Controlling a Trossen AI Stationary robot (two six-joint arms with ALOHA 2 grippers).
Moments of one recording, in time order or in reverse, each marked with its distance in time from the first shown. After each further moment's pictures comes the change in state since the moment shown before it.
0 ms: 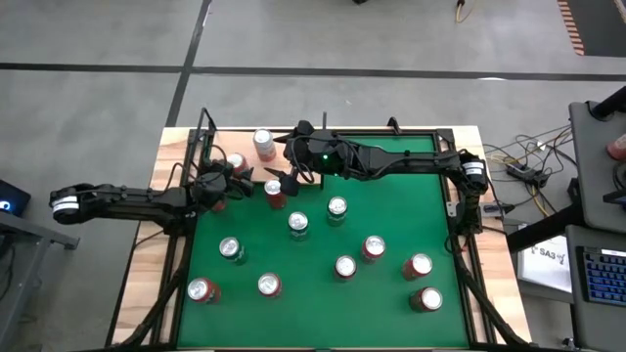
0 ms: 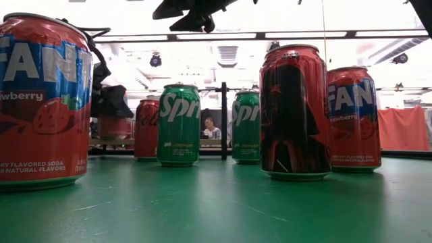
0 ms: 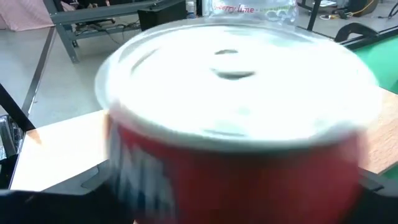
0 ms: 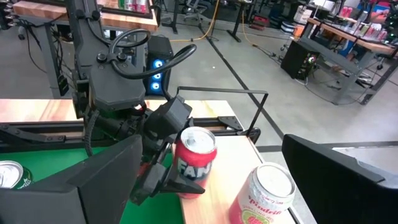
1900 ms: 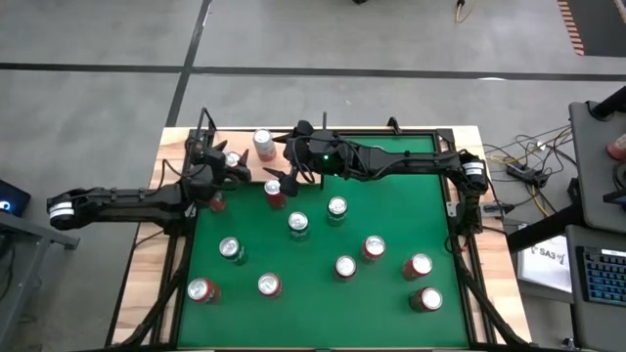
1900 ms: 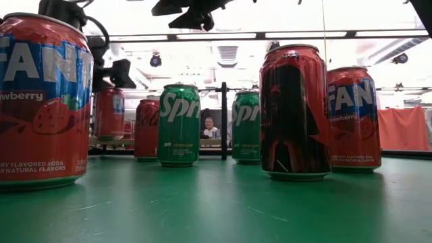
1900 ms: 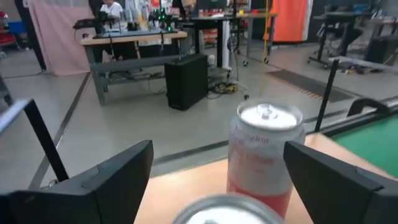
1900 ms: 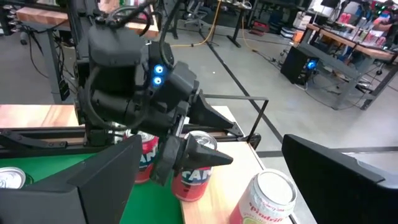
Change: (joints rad) left arm 0.012 -0.125 0.087 0.098 -0.108 0.192; right arm 0.005 -0.001 0.003 0.022 0.000 -0.010
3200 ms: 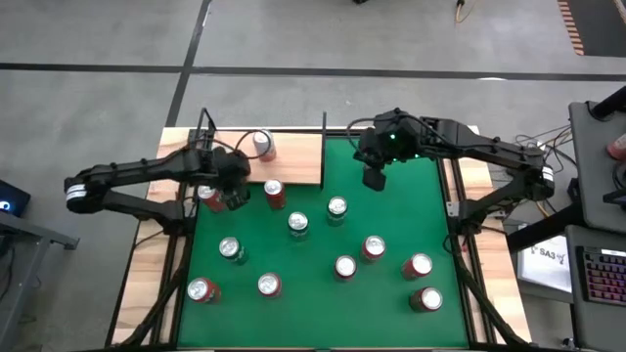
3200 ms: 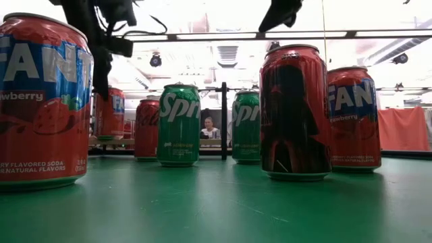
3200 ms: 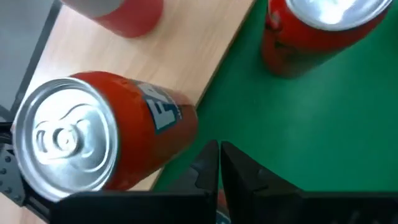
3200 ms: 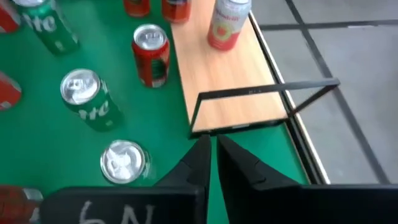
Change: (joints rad) left arm -0.017 0.354 0.725 -1.513 0.559 -0.006; right arm -0.139 -0.525 -0.237 -0.828 -0.139 0.055
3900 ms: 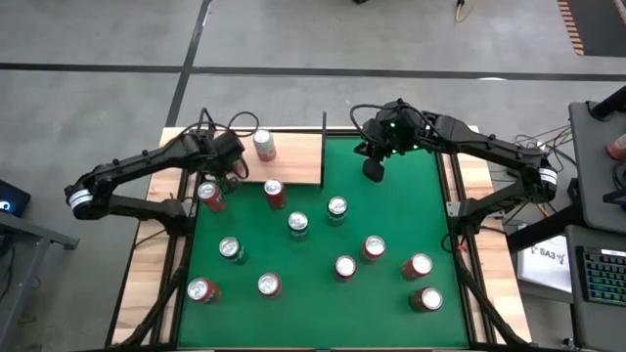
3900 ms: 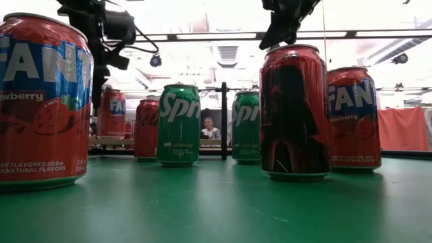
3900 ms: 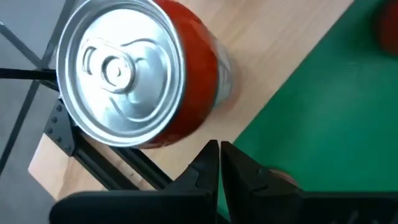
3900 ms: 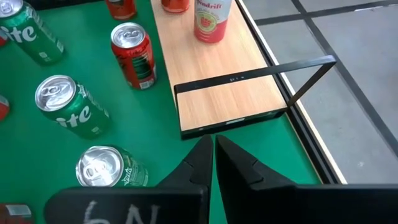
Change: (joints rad) left arm 0.253 0.011 0.000 -0.042 -0.044 0.104; right arm -0.132 -0.019 -0.119 0.111 -0.108 0.011
